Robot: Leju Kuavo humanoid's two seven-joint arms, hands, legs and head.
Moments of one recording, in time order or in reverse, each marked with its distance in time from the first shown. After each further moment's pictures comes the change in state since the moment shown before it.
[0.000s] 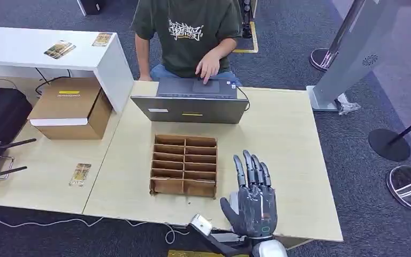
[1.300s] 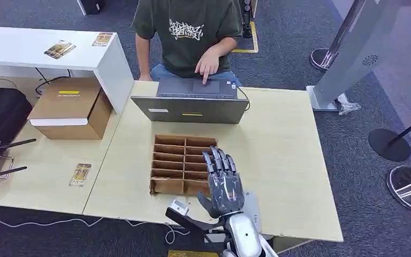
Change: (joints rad) left arm -0.017 0.000 -0.003 0.000 -0.008 -0.005 0.010; right arm -0.231 0.114 0.005 0.414 -0.114 -0.012 -0.088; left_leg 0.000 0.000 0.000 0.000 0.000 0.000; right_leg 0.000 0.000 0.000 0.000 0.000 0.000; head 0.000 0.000
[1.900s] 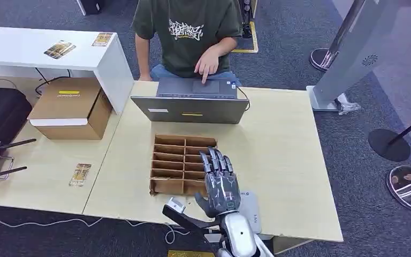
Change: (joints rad) left arm 0.000 0.000 0.000 0.000 0.013 0.003 0.000; right arm -0.009 0.036 -0.019 0.052 0.014 0.005 0.011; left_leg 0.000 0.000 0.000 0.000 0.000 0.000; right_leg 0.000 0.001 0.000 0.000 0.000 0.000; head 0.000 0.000
